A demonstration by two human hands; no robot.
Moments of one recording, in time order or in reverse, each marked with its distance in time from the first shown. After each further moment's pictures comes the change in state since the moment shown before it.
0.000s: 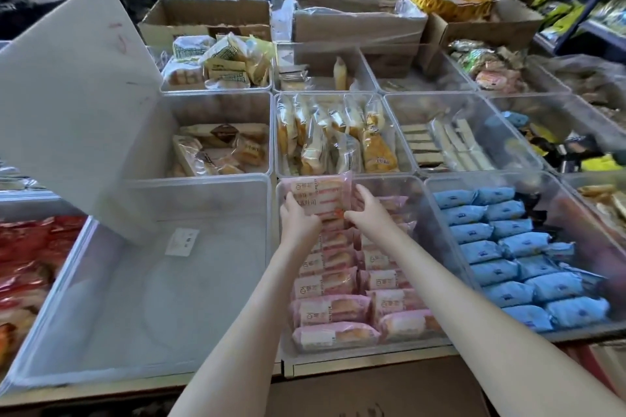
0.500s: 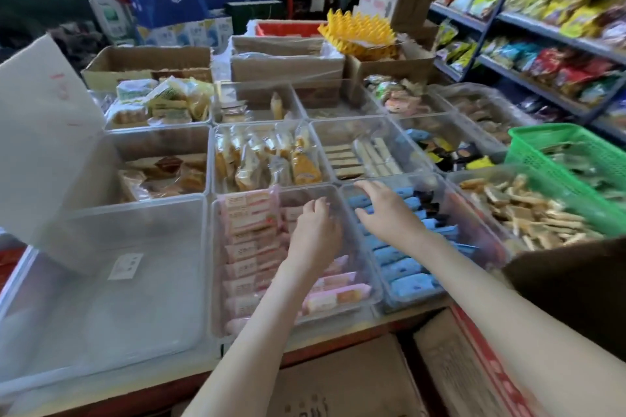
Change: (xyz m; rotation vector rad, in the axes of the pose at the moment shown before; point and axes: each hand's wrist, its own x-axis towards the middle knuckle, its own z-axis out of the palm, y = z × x) left_hand -0.141 0.074 0.081 0.432 -0.141 0.528; right_hand -0.145 -0.008 -0.143 -0.614 0.265 -0.282
